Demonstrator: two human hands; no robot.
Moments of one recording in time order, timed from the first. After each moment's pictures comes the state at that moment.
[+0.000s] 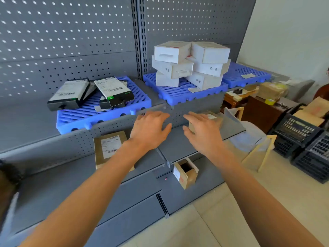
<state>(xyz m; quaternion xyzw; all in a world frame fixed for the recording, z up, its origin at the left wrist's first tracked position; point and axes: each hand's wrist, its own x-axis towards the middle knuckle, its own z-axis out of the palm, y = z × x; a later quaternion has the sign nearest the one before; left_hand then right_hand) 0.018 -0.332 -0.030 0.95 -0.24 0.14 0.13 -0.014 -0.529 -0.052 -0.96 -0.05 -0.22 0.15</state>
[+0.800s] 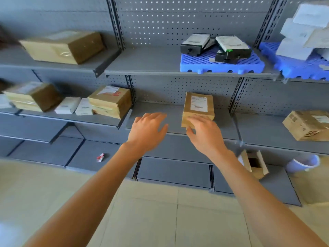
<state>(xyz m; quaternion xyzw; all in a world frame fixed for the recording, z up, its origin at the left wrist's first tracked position) -0.228 -0.131 -0.095 0.99 0.10 0.09 0.10 -0.138 -0.319 -0.112 -0.92 -0.33 -0.08 0.20</state>
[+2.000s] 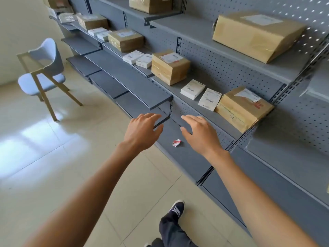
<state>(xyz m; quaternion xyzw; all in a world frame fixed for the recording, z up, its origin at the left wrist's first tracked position) -0.522 0.279 -0.149 0.89 0.43 0.12 0.11 -0.331 0.179 -0.154 -0.76 -0.62 0.06 0.20</state>
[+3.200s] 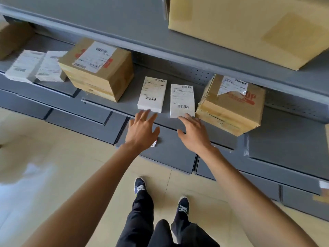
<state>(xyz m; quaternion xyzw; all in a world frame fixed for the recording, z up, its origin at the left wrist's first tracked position) -0.255 0.547 -0.295 0.95 0.25 -0.04 0.18 -0.131 0.377 -0.303 -0.91 -0.36 0.17 0.14</state>
